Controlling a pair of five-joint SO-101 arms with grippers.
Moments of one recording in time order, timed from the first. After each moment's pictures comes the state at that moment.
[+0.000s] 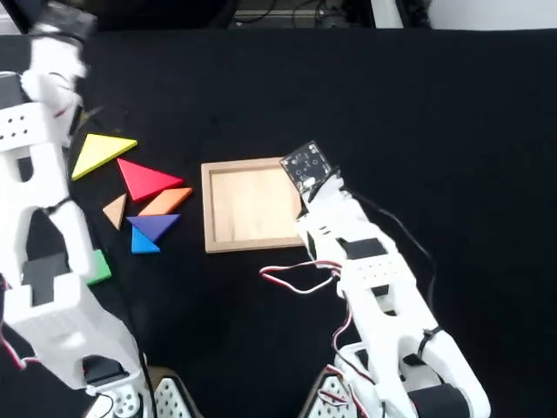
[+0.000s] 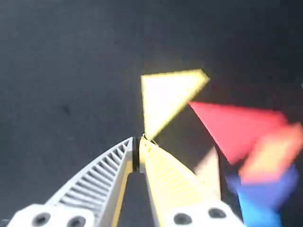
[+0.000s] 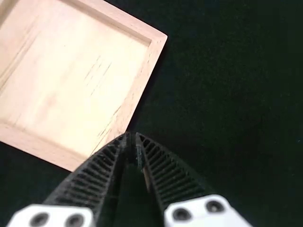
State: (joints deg) left arm -22.9 19.1 -30.3 78.2 -29.4; right arm -12.0 -32.1 68.7 22.3 22.8
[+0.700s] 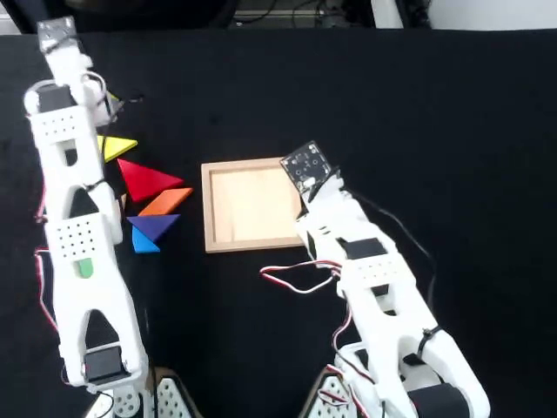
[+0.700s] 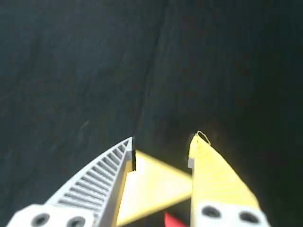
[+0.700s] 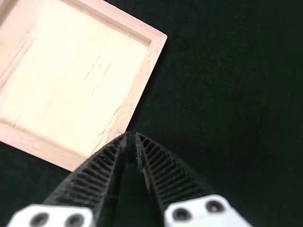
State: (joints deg) left arm -20.0 72.2 -83.3 75.1 -1.3; right arm -12.0 -32.1 68.7 22.3 22.8
